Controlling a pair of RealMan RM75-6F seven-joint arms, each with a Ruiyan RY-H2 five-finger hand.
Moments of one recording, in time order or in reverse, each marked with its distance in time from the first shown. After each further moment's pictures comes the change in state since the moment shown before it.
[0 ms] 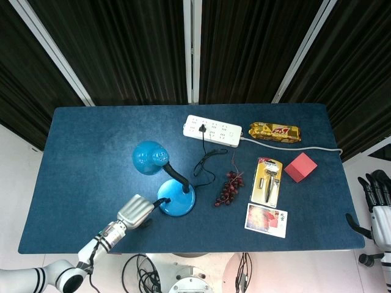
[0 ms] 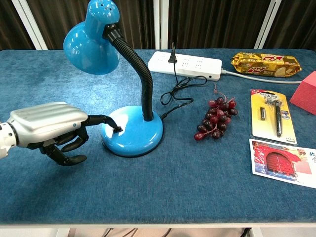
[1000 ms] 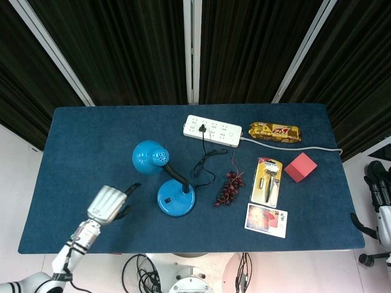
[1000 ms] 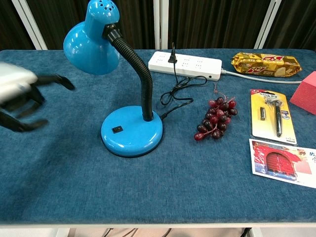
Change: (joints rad) left arm 0.138 0.157 0.023 -0.080 0.057 0.366 0.012; right arm -0.006 0.016 0.005 0.008 0.000 0.012 0.029
